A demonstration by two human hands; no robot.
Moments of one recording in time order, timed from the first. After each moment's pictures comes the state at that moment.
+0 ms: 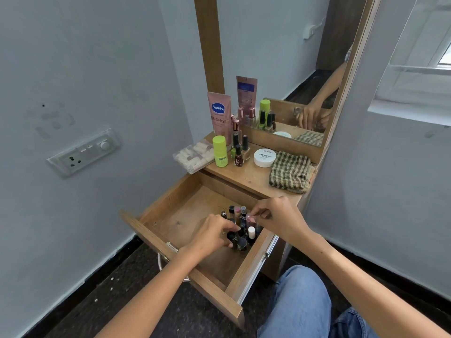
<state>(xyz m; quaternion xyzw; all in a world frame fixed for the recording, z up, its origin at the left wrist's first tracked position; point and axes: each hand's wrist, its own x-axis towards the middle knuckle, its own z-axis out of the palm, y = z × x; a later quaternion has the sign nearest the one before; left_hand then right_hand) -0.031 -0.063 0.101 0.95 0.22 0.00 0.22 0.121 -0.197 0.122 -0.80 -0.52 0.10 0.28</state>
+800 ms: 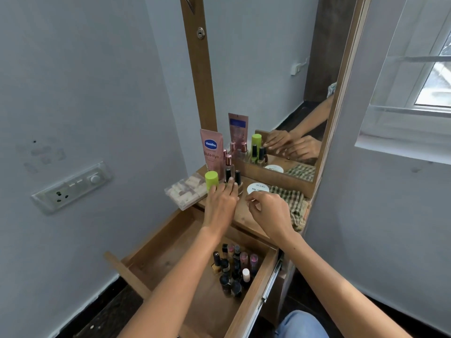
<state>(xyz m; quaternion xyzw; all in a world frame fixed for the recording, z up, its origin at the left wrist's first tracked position) 0.088 -0.018 0.147 0.94 0.22 0.24 -0.08 0.166 -0.139 0.156 -0.83 -0.44 -0.10 0.33</state>
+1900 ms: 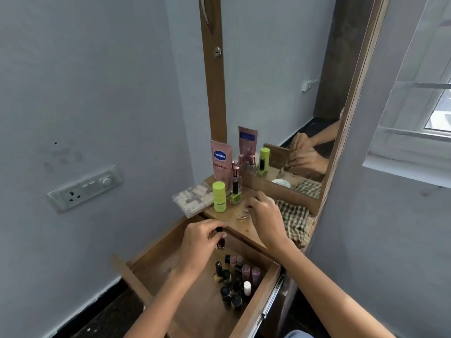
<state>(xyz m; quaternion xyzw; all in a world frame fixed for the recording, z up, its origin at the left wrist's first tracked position) -0.004 -0.038 0.157 0.86 0.22 0.37 0.28 0.169 -0.114 0.155 -0.79 -0.50 -0.16 0.31</state>
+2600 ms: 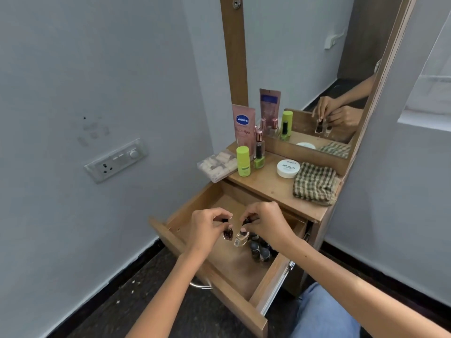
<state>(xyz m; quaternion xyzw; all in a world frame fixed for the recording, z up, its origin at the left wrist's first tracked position) -0.069 -0.038 0.133 0.84 0.32 0.28 0.35 0.072 -0.141 0.138 -0.77 -0.51 0.16 0.36</state>
